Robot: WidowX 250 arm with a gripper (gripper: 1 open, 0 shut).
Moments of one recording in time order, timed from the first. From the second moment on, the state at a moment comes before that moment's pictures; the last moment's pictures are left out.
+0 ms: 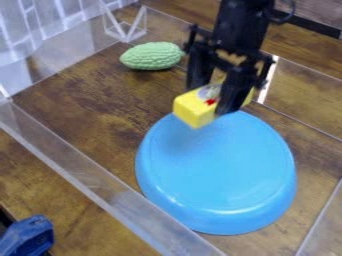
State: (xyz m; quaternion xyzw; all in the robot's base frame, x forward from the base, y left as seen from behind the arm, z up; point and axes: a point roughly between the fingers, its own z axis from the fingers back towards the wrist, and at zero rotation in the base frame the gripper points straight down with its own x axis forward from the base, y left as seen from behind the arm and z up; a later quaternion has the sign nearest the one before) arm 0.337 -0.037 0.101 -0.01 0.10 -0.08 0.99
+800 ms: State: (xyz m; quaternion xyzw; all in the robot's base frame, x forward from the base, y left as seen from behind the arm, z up) arm 0.327 -0.044 0.086 0.01 0.08 -0.08 0.99
